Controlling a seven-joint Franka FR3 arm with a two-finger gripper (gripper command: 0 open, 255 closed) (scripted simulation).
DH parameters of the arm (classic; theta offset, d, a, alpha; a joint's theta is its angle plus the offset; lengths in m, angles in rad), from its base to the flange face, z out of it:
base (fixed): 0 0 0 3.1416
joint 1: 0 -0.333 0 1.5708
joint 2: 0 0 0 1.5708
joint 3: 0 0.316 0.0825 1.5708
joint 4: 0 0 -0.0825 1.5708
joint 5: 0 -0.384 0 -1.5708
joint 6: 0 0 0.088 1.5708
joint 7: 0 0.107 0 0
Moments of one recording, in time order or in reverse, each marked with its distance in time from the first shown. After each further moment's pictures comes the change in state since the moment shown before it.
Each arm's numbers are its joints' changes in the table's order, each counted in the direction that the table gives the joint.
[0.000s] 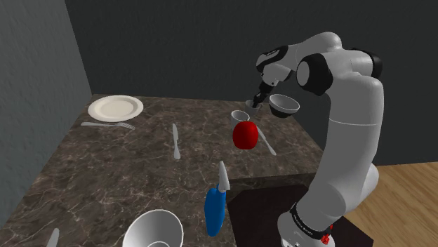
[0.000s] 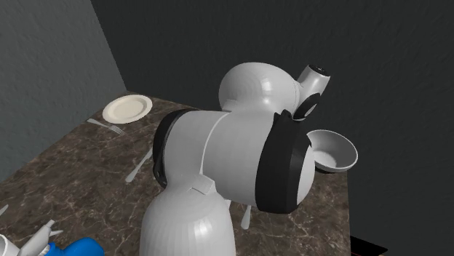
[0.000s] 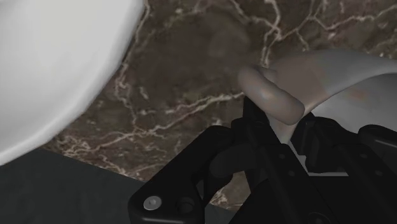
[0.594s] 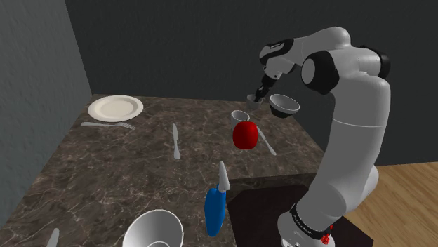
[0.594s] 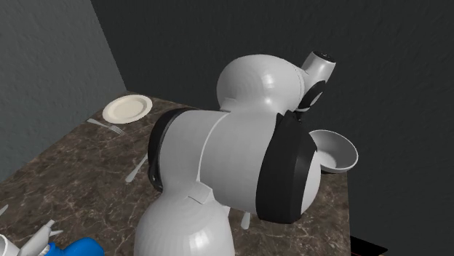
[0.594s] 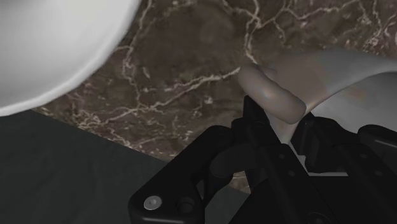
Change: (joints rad) arm -0.008 -0.048 -0.017 0.040 0.037 -0.077 0.035
